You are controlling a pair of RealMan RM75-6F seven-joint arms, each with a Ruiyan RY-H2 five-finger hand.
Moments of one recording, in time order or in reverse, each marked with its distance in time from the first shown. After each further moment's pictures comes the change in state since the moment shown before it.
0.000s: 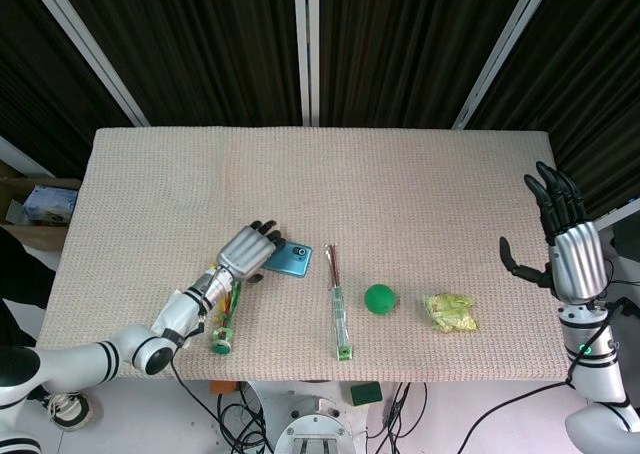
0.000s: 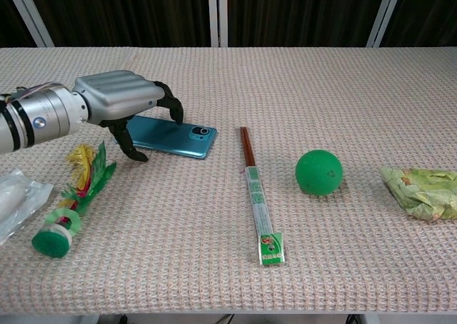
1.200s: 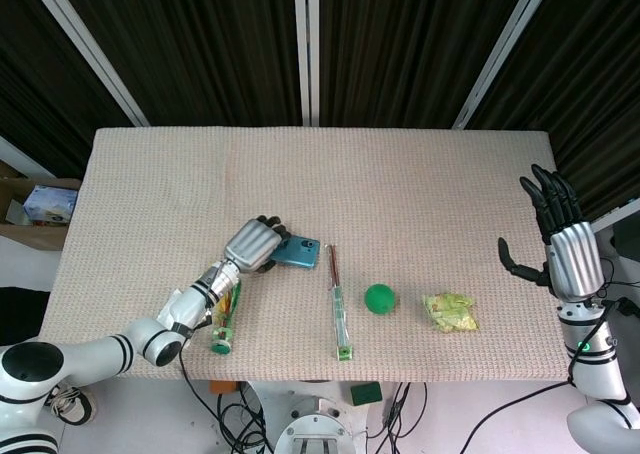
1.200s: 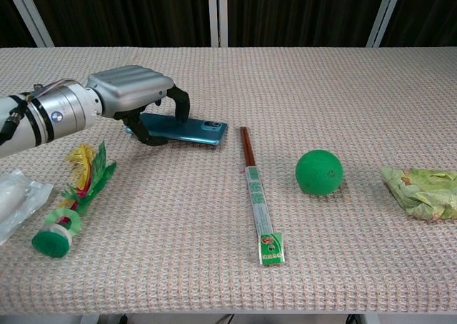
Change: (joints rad) left arm -0.043 -0.077 0.010 0.151 0.068 0.061 -0.217; right arm 0.009 -0.017 -0.021 0.062 0.013 -0.017 0.028
